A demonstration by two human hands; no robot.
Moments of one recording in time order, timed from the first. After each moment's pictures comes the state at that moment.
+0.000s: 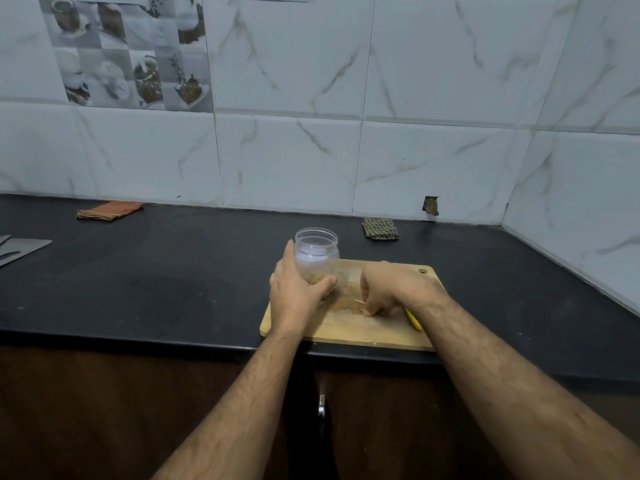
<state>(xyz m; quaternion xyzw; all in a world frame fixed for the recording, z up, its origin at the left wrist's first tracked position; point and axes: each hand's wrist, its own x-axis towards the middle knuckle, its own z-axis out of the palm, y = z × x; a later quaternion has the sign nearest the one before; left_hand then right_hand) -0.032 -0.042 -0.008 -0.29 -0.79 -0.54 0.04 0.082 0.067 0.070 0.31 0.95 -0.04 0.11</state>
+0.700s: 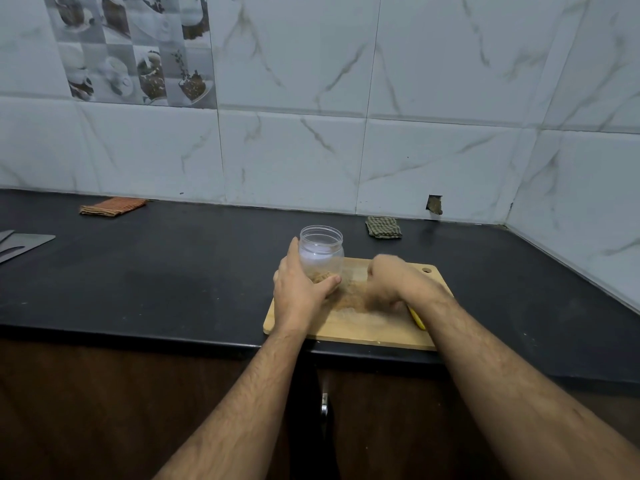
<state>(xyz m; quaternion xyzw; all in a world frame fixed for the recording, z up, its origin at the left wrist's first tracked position) -0.031 -0.043 -0.007 -0.29 -0.78 -0.55 0.04 0.079 0.067 0.067 0.35 0.93 -0.09 0.01</state>
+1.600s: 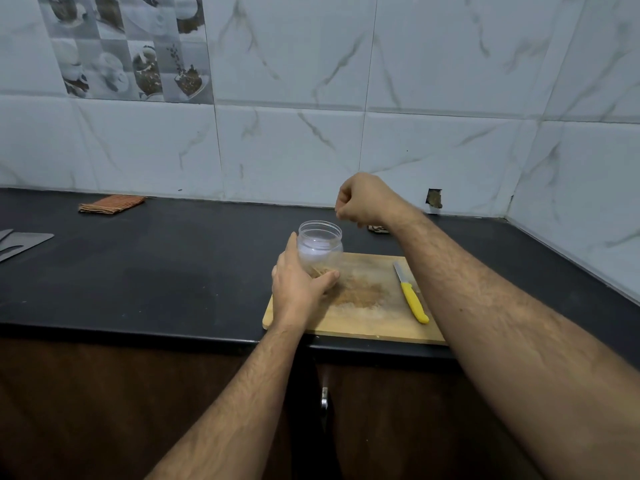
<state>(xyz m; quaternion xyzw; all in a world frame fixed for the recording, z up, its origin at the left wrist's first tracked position) -0.031 -0.045 -0.007 -0.30 -0.78 -0.56 0.03 0.033 0.073 0.144 0.24 0.93 -0.19 -0.20</state>
